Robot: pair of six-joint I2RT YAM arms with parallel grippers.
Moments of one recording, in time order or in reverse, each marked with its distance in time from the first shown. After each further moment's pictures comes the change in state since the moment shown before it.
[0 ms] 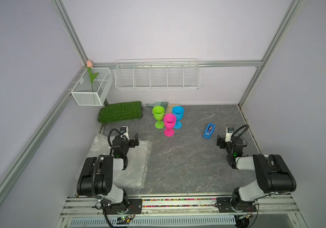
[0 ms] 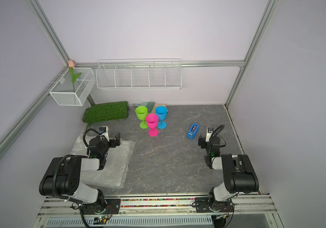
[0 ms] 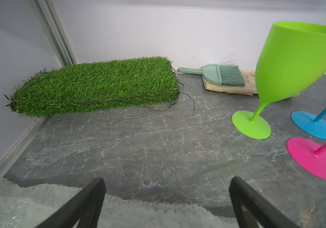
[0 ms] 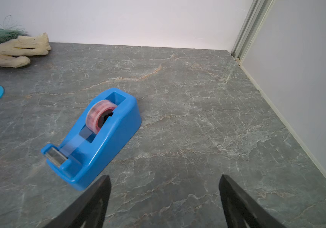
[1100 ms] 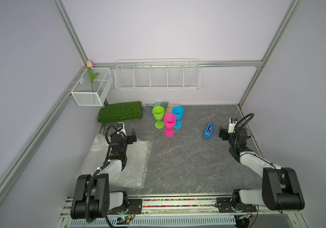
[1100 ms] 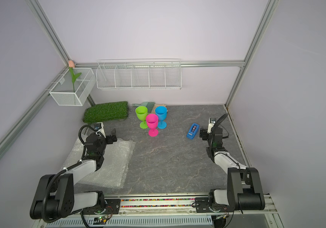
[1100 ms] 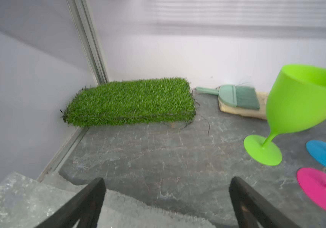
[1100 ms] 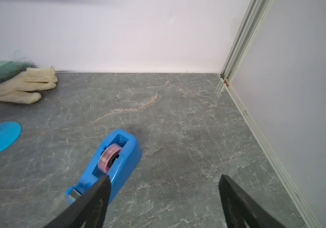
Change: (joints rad) left arm -0.061 -0.295 0.093 -0.337 -0.211 -0.028; right arm 0.015 -0.217 0.244 -0.467 0.035 0.037
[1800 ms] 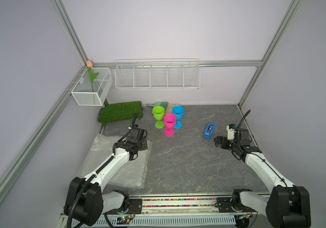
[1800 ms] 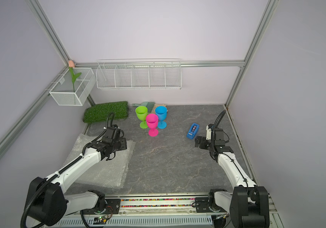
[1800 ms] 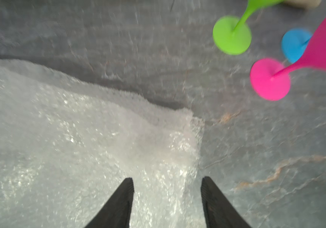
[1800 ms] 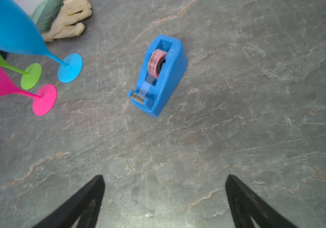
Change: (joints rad) left arm -0.342 0.060 0.377 -1.115 -0.111 -0.388; right arm 0.006 -0.155 0.081 -0.670 -0.271 0.200
